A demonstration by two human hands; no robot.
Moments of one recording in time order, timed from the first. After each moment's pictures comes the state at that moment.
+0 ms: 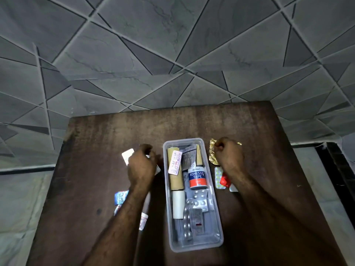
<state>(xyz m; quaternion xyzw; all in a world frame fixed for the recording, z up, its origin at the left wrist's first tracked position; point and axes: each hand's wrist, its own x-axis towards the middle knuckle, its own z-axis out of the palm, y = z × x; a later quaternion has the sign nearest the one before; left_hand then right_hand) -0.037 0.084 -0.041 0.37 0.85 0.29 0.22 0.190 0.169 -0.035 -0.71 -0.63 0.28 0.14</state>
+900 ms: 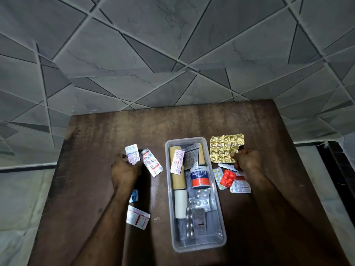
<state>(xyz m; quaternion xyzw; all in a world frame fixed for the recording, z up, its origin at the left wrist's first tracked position) -0.093 0.062 -0.073 0.25 0.89 0.28 0.26 0.249 0.184 -0.092 -0.78 -0.36 0.45 0.25</state>
